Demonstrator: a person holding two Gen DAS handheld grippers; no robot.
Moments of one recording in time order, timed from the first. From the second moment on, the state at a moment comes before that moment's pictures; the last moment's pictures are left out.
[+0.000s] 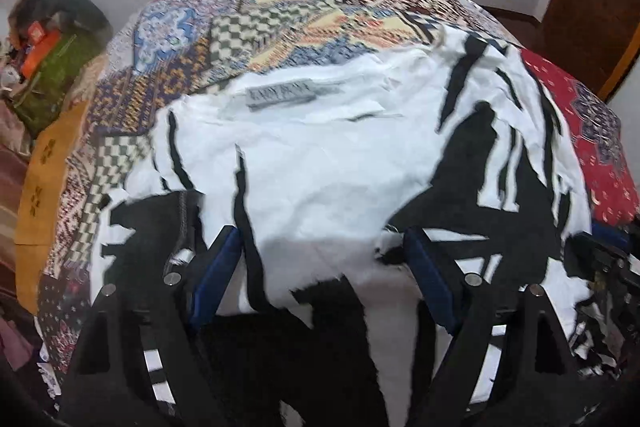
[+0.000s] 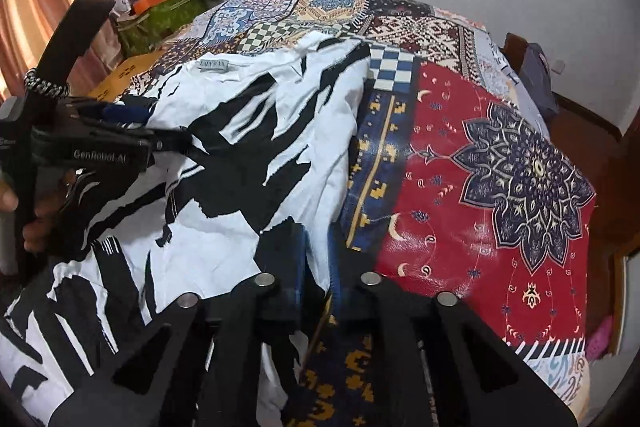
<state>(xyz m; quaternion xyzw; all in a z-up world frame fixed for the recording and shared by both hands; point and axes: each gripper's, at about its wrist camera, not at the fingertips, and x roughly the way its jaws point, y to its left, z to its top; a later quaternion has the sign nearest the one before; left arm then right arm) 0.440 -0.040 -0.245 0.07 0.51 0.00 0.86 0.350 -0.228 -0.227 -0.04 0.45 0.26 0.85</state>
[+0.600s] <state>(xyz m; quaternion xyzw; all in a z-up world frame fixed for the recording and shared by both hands) 0.379 -0.009 -0.174 0.07 0.47 0.00 0.88 0.312 -0.247 -0.179 -0.03 0.44 0.23 0.87</state>
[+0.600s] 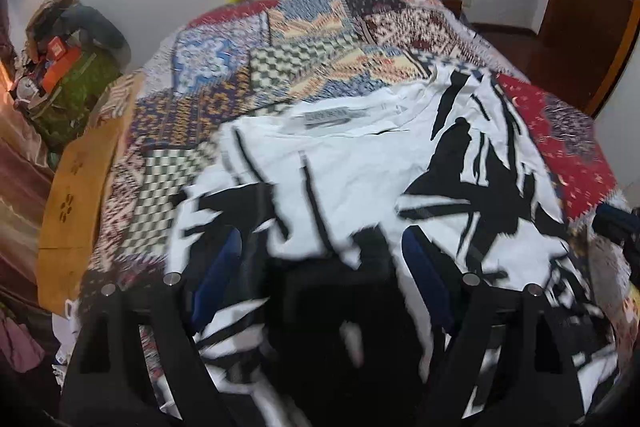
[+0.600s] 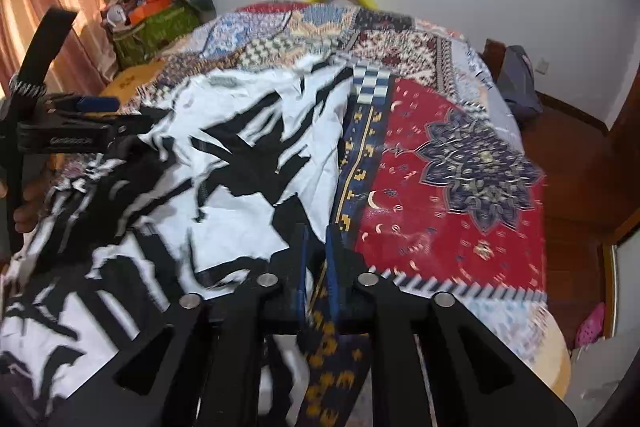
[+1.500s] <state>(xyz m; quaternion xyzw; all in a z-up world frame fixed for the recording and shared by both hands) 0.187 0.144 -0.235 -0.10 0.57 0.02 0.82 0.206 -0.269 -0.231 0.06 0.54 0.25 0.80</state>
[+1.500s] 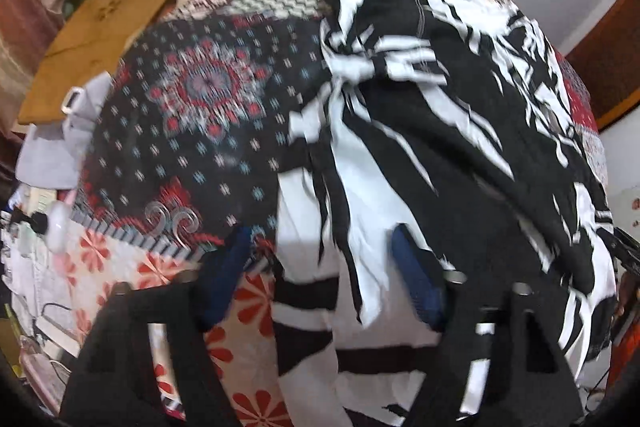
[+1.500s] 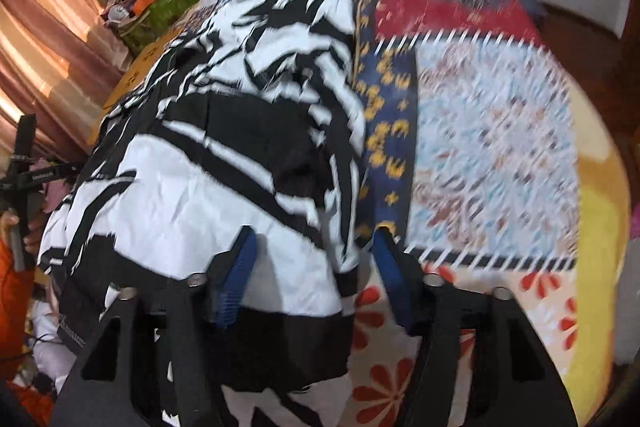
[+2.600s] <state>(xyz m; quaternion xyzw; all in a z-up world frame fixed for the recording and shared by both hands) 0.124 0.164 -0.214 -0.12 0.55 0.06 0.82 0.170 -0.303 -0.201 0.06 0.49 0.21 0.84</state>
